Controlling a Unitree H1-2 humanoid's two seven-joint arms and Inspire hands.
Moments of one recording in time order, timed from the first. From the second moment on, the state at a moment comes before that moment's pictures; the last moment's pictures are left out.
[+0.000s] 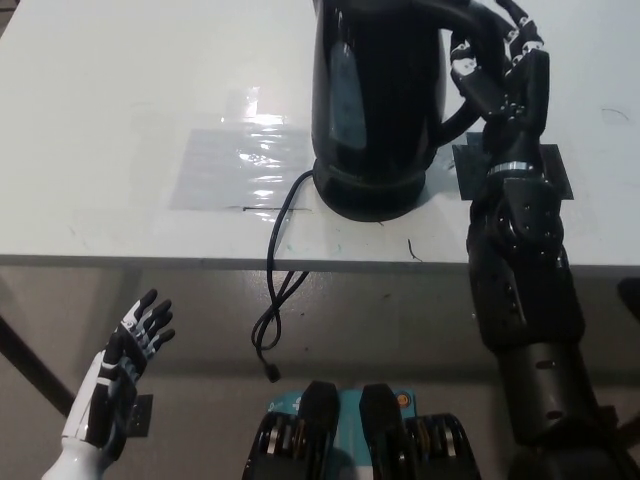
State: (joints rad) left_arm 0.05 0.18 0.06 -0.11 -0.15 -0.12 -0.17; right_arm -0.86 0.08 -0.19 0.55 0.11 -0.14 -0.27
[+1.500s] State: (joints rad) left_arm 0.02 0.20 0.06 -0.11 -0.15 -0.12 -0.17; right_arm -0.84 0.06 -0.14 0.75 0.07 -0.34 -0.26
